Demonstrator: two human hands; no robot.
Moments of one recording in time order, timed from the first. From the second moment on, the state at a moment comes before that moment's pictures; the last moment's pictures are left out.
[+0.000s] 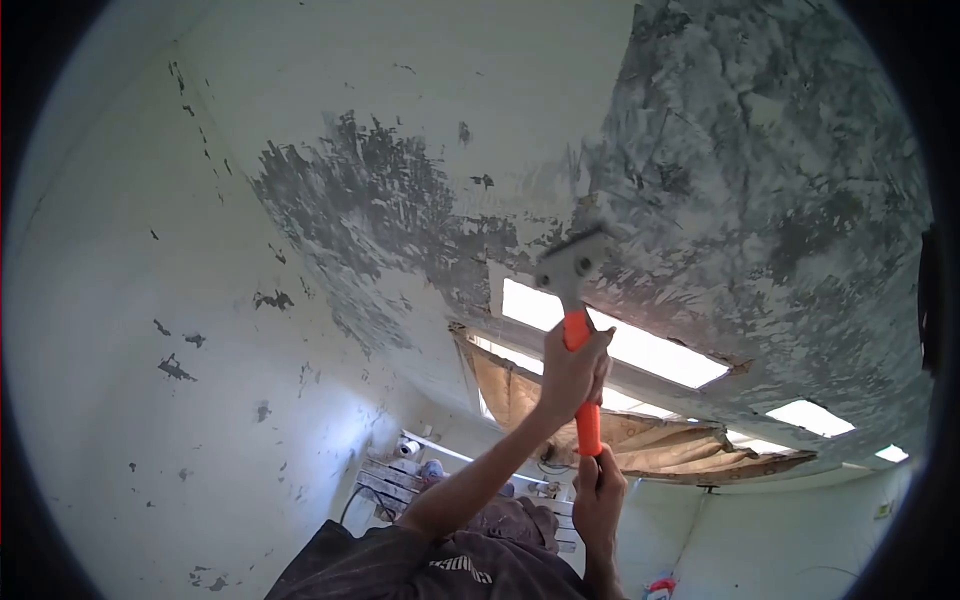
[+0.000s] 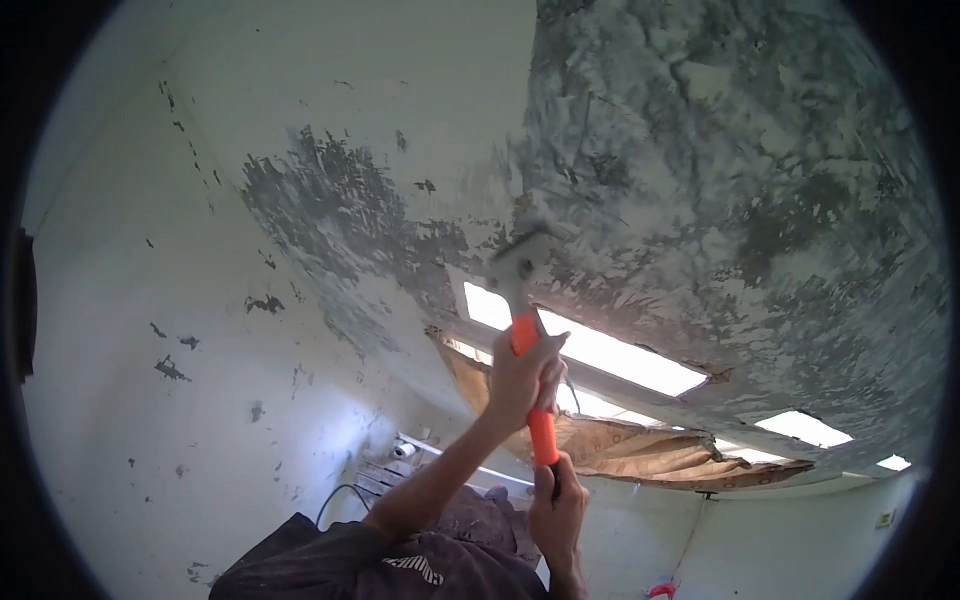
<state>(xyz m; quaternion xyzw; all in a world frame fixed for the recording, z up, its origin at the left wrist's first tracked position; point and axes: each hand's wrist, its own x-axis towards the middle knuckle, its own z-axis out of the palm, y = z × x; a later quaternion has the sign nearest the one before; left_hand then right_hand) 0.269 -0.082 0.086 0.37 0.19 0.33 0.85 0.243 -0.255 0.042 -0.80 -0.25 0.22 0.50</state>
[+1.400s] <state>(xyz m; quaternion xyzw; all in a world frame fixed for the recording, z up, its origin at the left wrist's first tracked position) 0.253 -0.063 0.077 0.38 0.16 0.33 0.85 0.247 -0.244 0.033 -0.56 -0.24 0.47 0.64</state>
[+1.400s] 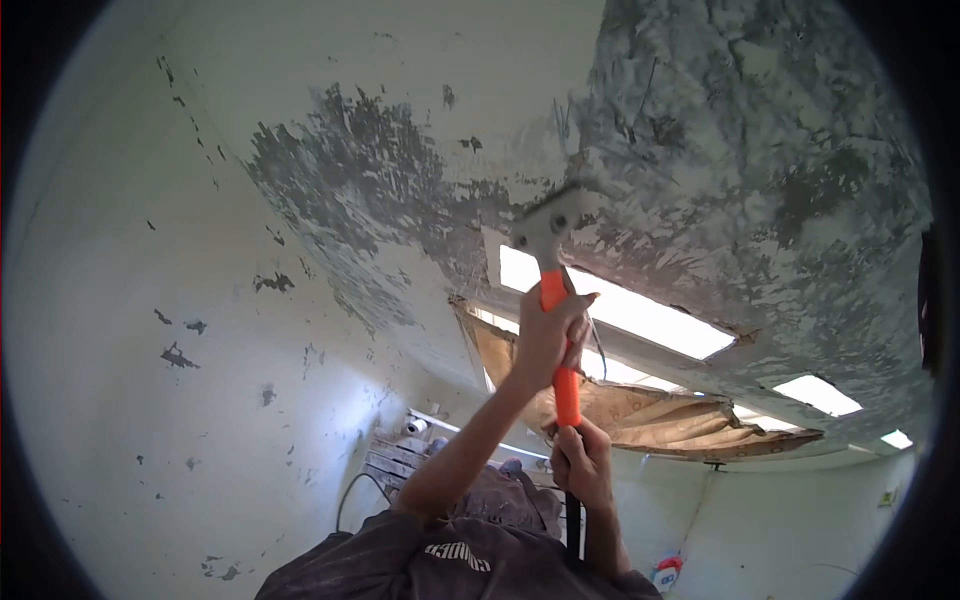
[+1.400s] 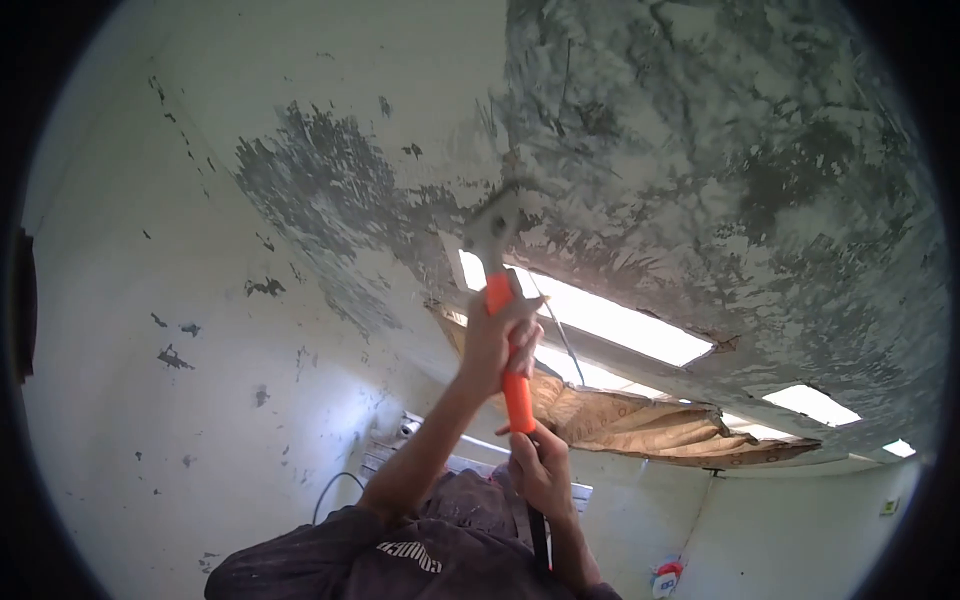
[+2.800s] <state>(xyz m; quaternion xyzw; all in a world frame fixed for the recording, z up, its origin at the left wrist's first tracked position) 0.291 -0.126 0.079 0.43 0.15 0.27 0.85 0.272 -0.300 0.009 -0.57 -0.23 0.39 0.69</state>
